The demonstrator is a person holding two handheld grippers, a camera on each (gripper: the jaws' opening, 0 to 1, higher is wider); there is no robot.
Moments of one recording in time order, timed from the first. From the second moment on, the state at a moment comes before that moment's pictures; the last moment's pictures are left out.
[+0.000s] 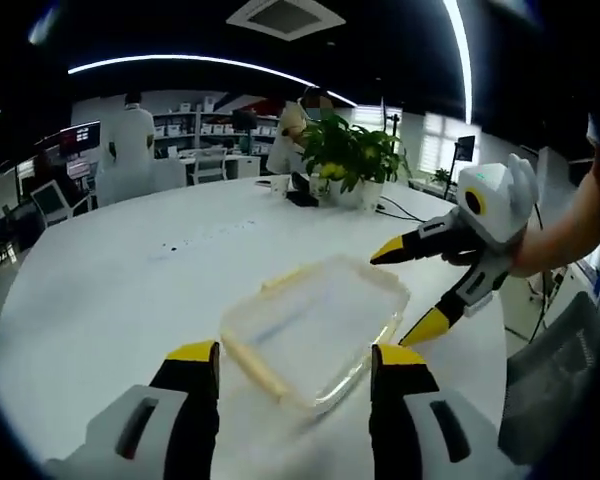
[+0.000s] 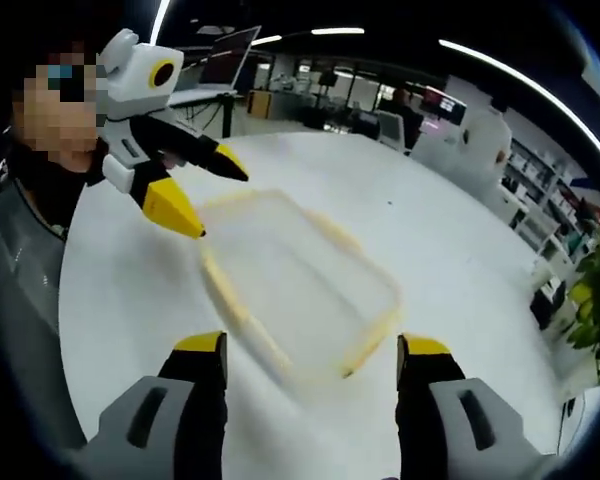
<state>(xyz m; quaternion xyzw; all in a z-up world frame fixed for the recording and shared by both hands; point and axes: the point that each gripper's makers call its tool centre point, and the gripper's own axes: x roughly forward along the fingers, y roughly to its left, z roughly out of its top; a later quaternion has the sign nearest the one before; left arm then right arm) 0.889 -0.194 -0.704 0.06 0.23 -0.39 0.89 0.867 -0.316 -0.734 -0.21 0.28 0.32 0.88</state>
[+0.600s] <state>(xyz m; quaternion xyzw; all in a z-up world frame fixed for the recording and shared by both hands) 0.880 -0.192 -0.739 0.07 0.23 -0.39 0.89 0.872 -0.318 -0.757 -0.19 0.30 0.32 0.88</state>
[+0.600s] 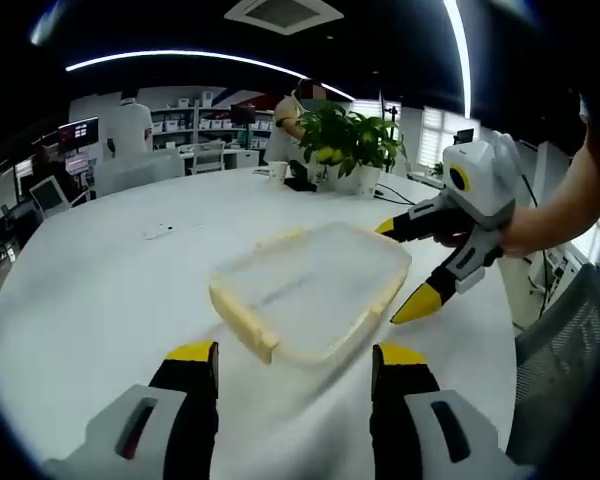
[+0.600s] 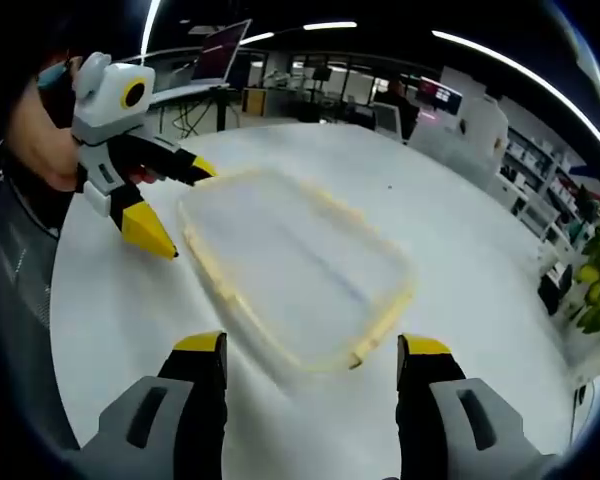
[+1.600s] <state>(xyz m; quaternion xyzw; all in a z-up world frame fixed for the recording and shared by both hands) 0.885 -0.203 -0.745 0.08 0.23 -0.40 0.89 0.874 -0.312 -0.764 -0.19 0.30 0.32 0.88</state>
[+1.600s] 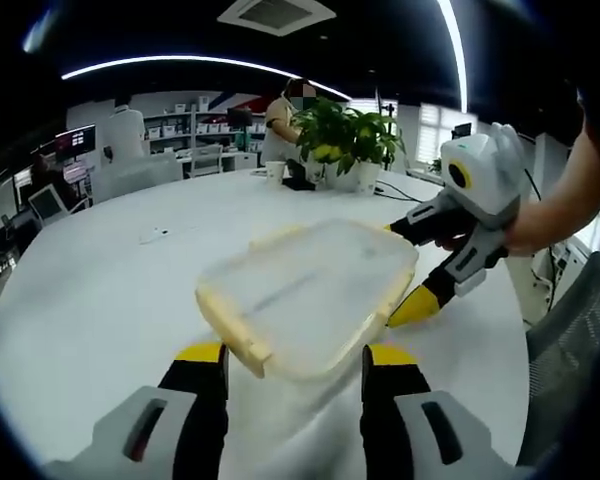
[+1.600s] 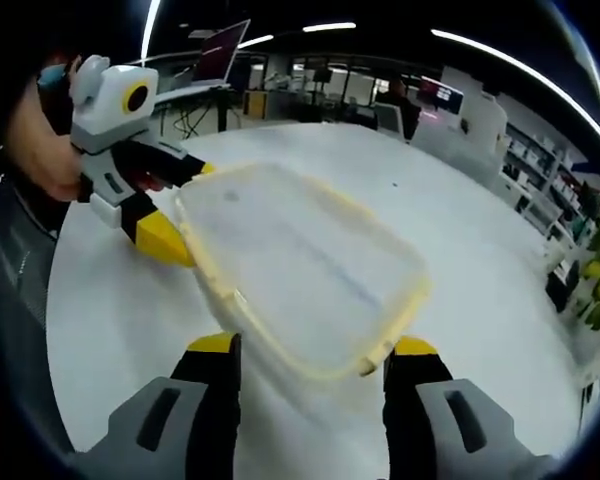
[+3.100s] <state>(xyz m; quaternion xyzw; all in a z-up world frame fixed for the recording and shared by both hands) 0.896 -0.113 -0.750 0.11 0.24 -0.35 0.90 0.886 -0.223 -0.764 -0.21 0.28 0.36 0.87</state>
